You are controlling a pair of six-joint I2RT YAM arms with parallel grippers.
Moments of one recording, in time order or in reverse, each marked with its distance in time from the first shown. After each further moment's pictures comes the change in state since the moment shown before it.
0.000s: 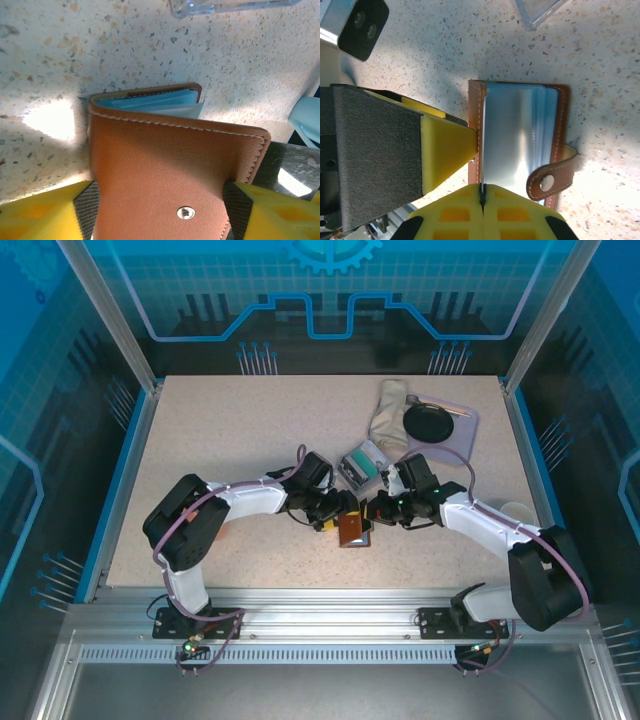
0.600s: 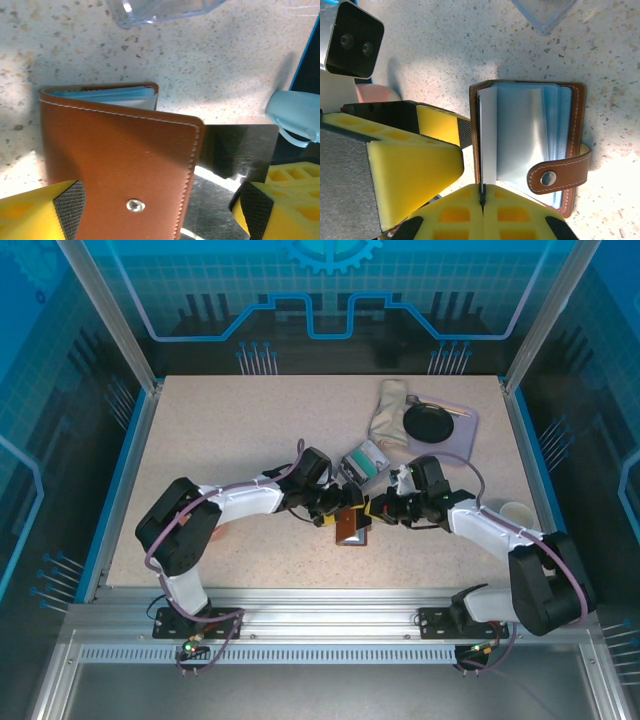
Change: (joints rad) left arm -0.001 -0.048 0.000 0.040 0.008 0.020; right arm -0.090 -0.031 -0.095 0.173 -0.163 0.131
